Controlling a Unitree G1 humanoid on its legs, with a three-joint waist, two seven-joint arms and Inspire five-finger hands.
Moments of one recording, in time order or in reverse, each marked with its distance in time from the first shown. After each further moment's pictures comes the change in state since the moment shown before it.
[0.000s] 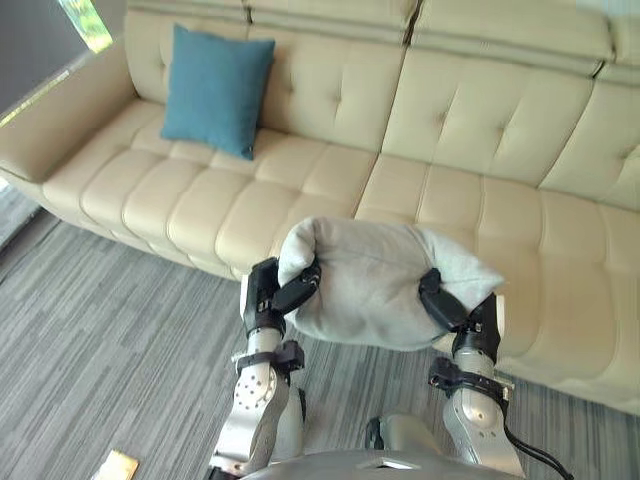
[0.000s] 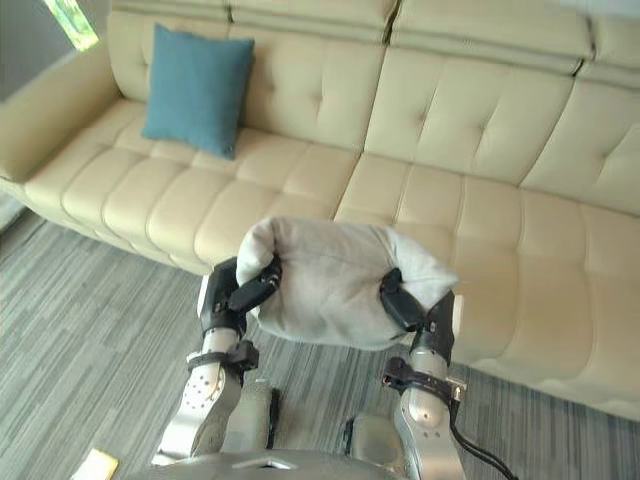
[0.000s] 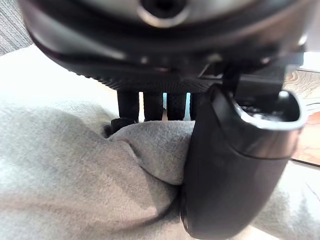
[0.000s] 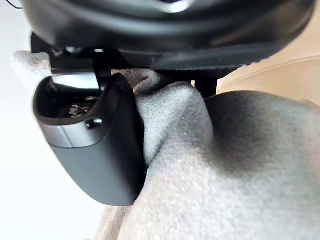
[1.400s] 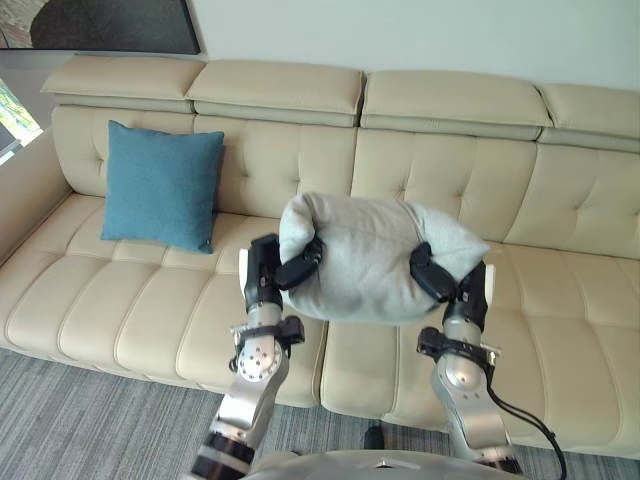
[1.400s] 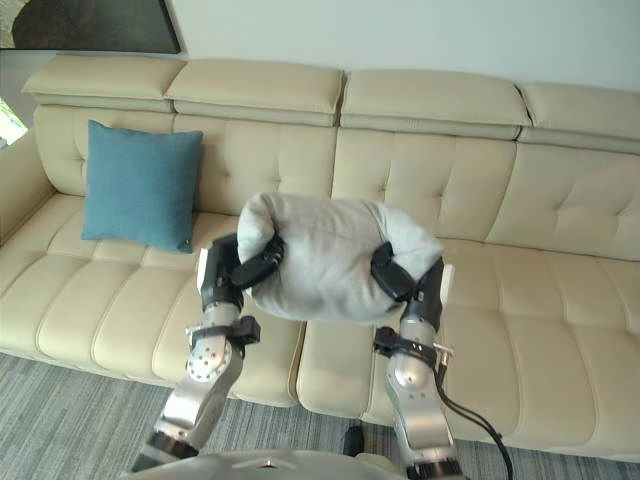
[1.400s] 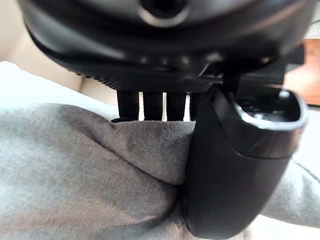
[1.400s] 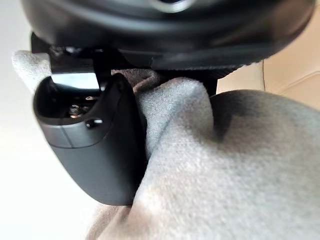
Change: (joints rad) left arm -0.230 0.045 0.011 0.035 0.110 0.051 0.106; right arm -0.225 0.011 0.005 0.076 -0.080 0.054 -0.067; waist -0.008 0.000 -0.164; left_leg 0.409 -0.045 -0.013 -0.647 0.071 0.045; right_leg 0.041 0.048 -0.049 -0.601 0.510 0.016
